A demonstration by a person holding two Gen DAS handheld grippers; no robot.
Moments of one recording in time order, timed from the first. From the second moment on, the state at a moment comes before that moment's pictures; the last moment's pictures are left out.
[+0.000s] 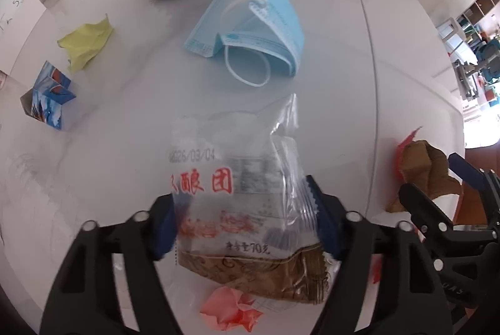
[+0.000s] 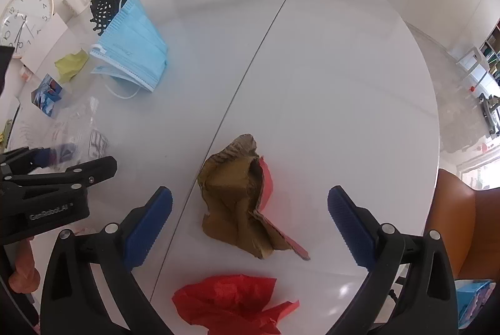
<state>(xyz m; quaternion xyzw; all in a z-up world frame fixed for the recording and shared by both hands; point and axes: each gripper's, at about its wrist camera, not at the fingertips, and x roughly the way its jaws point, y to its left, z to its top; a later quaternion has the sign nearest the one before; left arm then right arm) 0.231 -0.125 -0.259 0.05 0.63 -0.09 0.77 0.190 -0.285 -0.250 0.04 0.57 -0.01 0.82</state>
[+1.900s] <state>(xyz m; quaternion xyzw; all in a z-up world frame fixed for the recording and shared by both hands) 0.016 -0.182 -0.149 0.11 0.54 -0.40 0.73 -0.061 -0.359 -0.143 0.14 0.52 -0.06 0.84</state>
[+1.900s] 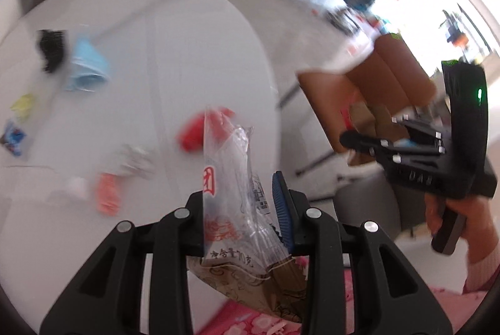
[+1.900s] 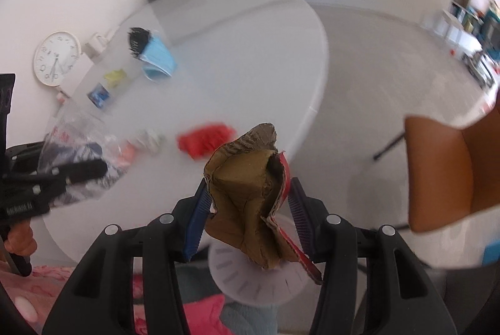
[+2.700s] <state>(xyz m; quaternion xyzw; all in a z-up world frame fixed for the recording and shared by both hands) -0.080 -0.267 -0.244 0.20 0.60 -0.42 0.66 -0.133 -0.404 -0.191 0.14 0.57 -0.02 0.81</state>
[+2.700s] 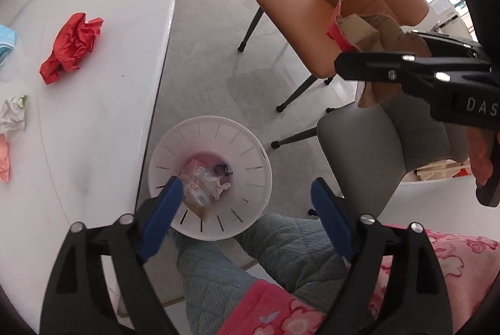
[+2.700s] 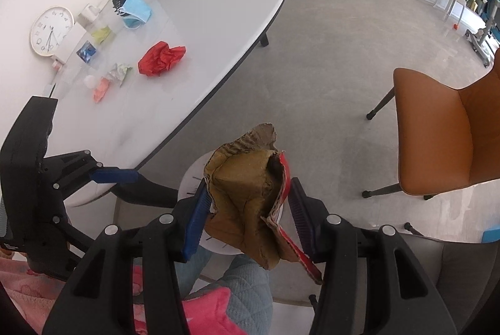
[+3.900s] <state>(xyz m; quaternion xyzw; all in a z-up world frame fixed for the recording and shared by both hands) -0.011 -0.113 -0.136 0.13 0.53 -0.17 0.82 -0.069 -0.341 -0.168 0.08 0.52 0.03 0.85</state>
